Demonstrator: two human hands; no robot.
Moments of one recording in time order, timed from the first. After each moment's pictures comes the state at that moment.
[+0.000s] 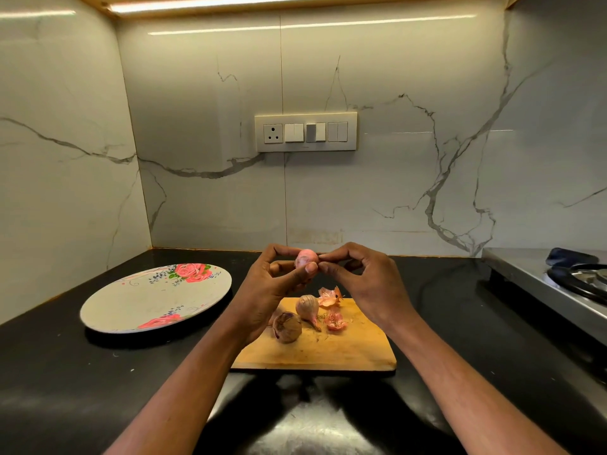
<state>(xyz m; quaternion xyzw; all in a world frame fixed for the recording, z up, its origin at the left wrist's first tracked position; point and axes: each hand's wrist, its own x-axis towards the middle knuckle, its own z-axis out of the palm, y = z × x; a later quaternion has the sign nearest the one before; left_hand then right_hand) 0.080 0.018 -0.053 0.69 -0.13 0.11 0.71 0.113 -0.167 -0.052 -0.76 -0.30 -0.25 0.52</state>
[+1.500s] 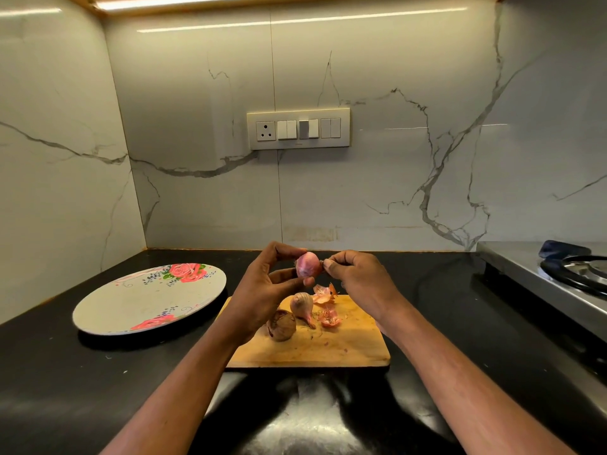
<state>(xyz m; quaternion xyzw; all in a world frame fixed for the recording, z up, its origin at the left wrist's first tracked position) 0.082 0.015 -0.058 0.75 -0.16 0.14 0.63 0.110 -0.164 -0.047 -0.80 -0.17 -0.09 0.57</state>
